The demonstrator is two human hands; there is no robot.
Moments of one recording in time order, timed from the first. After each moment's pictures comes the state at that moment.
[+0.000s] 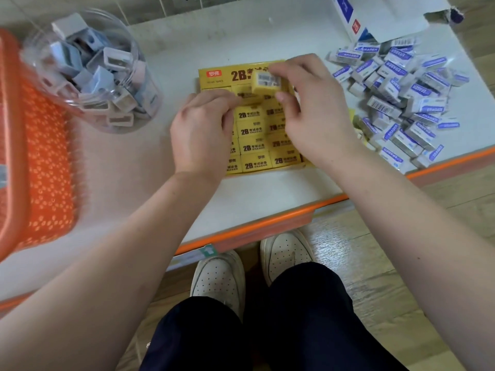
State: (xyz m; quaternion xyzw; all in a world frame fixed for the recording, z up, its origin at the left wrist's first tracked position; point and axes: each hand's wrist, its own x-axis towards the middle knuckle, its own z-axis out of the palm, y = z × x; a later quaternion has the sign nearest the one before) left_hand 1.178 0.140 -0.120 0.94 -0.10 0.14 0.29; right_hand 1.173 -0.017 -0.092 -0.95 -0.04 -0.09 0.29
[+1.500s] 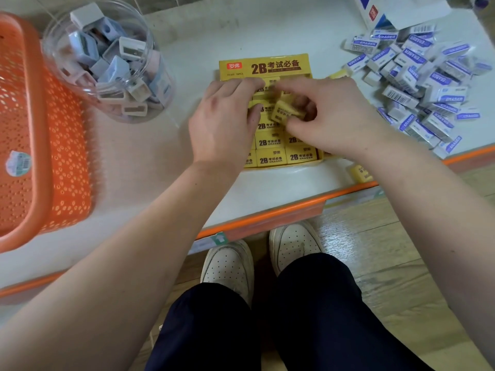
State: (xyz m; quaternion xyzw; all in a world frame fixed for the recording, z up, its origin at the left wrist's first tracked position) left_hand 1.173 0.131 -0.118 0.96 -0.11 0.12 0.21; right_hand 1.162 -0.025 -0.073 -0.96 -0.07 0.09 0.26
